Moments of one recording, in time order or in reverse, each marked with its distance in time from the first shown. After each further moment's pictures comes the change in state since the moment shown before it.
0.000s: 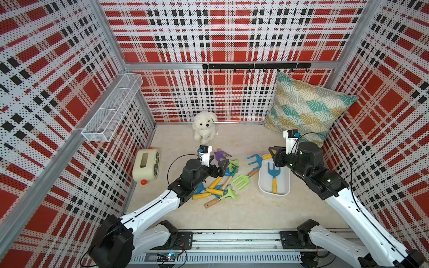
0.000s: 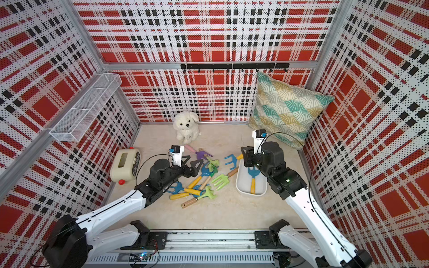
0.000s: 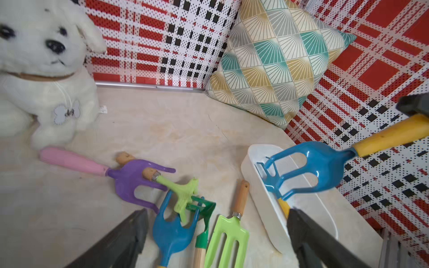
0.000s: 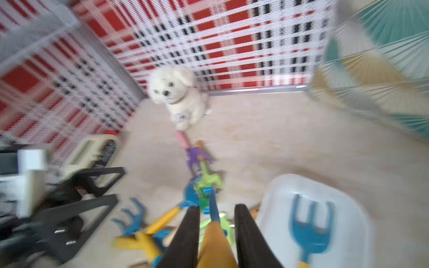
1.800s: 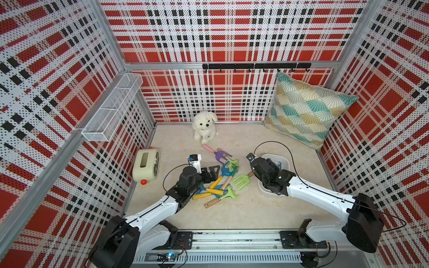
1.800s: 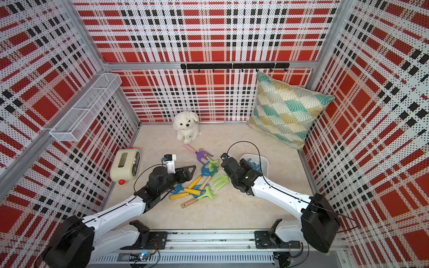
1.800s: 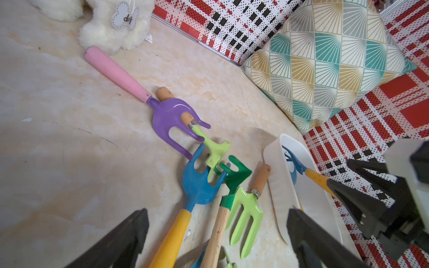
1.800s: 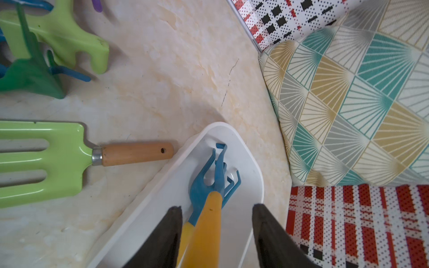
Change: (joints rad) left arm 0.083 -0.023 -0.186 0.028 -0.002 -0.241; right arm 0.335 0.353 -0.157 0.016 0.595 -0.451
